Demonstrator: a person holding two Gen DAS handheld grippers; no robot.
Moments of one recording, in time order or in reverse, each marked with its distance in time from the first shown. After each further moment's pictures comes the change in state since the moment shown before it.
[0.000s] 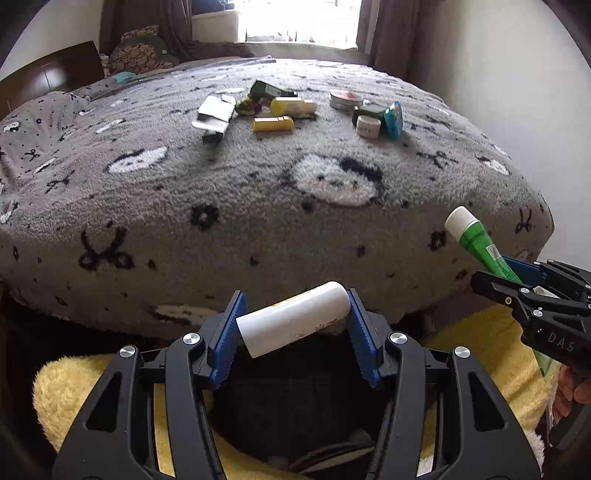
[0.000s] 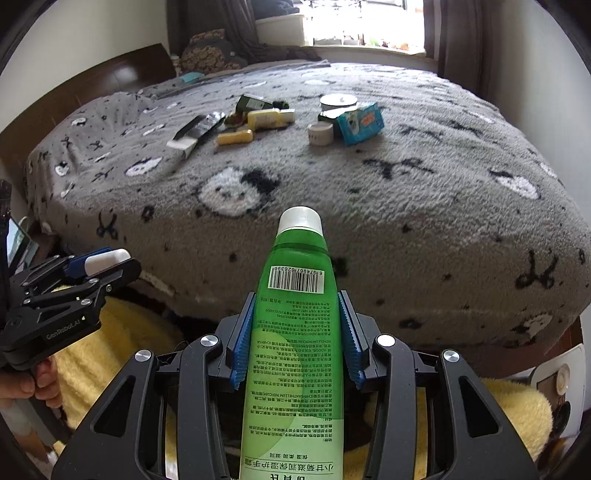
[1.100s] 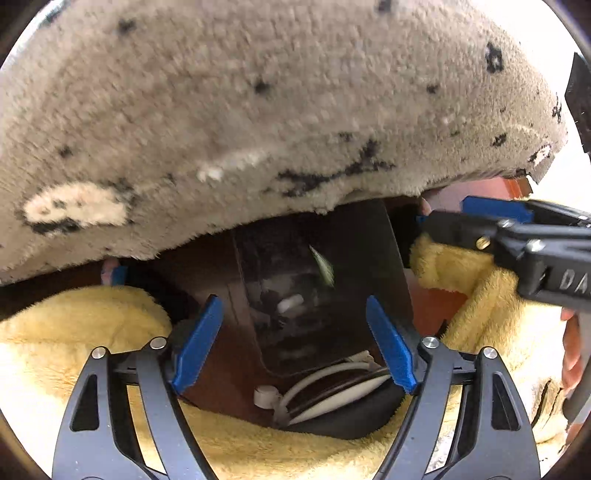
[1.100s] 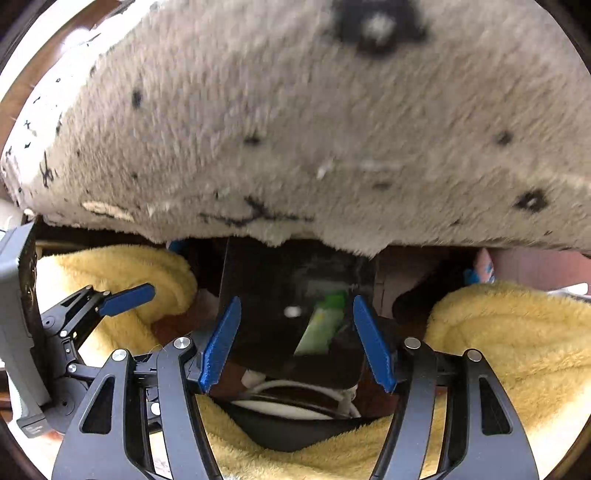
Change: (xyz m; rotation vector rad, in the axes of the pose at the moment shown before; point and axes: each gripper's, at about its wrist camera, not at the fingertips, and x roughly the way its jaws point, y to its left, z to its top) left arm 0.118 -0.001 -0.060 0.078 0.420 -0.100; right arm 0.115 -0.009 -0.035 0.181 0.359 0.083
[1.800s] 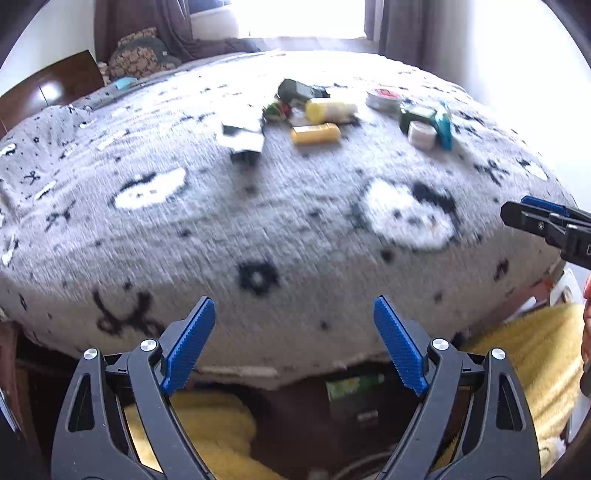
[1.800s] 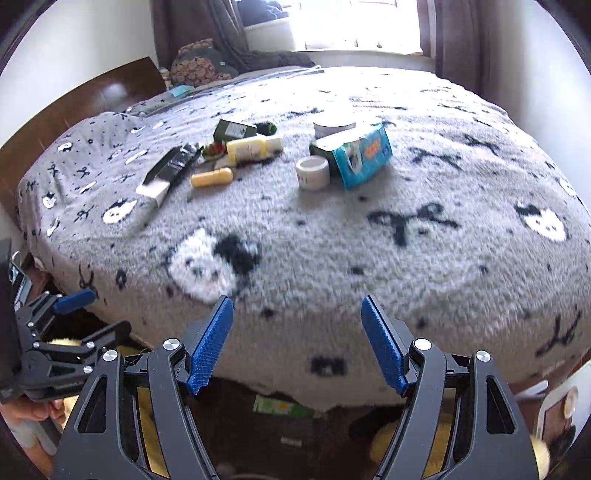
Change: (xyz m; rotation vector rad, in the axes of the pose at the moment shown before) left arm -0.132 0.049 0.072 -0.051 -0.412 0.200; right arm -0.124 0.012 0.087 -0.143 -0.454 -0.039
